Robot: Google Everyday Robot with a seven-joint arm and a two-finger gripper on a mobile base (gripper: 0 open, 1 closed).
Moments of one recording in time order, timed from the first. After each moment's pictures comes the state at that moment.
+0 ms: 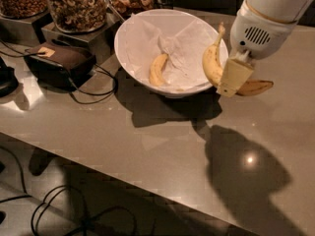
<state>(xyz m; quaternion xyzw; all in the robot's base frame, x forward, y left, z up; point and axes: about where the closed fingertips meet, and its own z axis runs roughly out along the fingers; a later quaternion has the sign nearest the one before) 0.474 -0.157 0.953 -0.49 0.87 0.02 0.10</state>
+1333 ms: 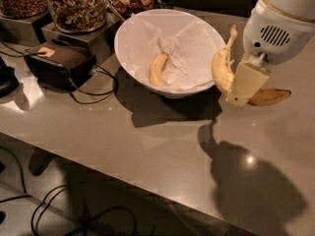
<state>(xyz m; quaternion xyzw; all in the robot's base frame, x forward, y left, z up) 0.431 -0.163 0.969 -0.47 0.88 0.03 0.08</state>
